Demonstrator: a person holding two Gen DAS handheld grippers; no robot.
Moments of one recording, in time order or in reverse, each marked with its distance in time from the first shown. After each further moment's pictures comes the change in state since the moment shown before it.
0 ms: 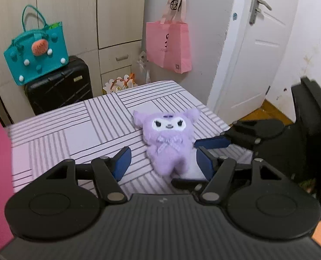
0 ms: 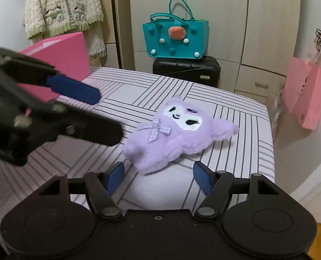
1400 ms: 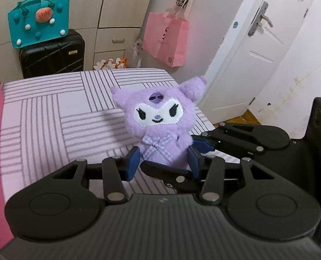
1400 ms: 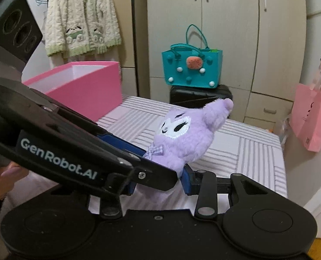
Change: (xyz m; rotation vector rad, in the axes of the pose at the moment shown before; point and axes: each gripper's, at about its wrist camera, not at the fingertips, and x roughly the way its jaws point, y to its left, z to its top) left arm -0.013 0.010 -0.017 -0.201 0.031 -0.114; right arm -0.050 0.057 0.013 -0.015 -0.123 0.049
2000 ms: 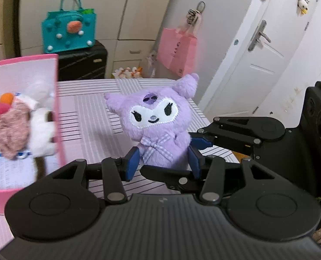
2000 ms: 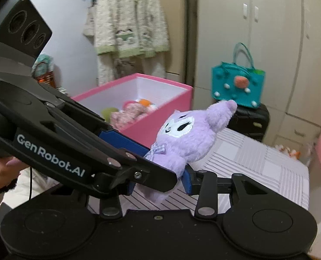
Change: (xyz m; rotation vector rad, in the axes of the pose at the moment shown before) left arm -0.138 0.005 -0.030 -0.039 -0.047 0.045; right arm -0.057 0.102 0.044 -0.143 -0.003 0.156
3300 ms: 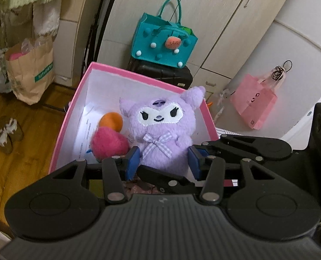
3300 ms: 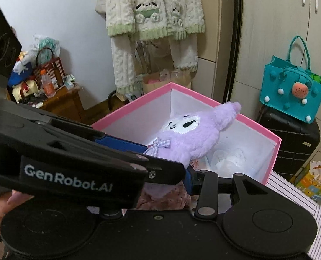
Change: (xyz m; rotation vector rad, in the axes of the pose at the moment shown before) left arm -0.021 0.231 0.050 -0.335 -0.128 0.217; right arm 0.212 0.039 0.130 -0.033 0.157 0.126
